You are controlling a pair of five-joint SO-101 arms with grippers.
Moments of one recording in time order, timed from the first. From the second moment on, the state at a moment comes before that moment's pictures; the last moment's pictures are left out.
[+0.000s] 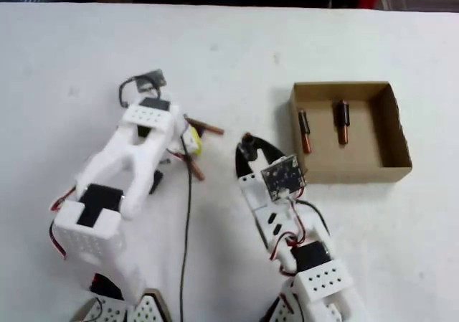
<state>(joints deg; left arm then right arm) 5.1 19.0 13.3 61.8 35.9 -23.9 -73.6 96.7 -0.3 9.8</state>
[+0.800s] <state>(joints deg) 4.0 19.0 13.1 61.1 35.9 -23.6 -73.6 96.7 -0.3 9.8</state>
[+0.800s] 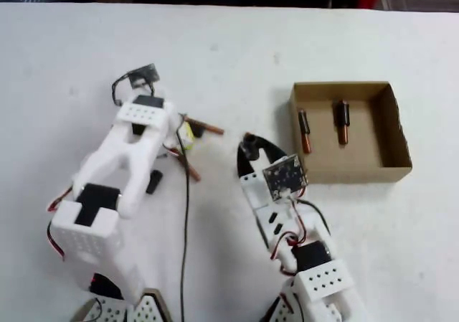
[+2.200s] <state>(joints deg) 10.5 19.0 14.8 52.0 12.5 -23.6 -73.7 96.7 2.0 9.8</state>
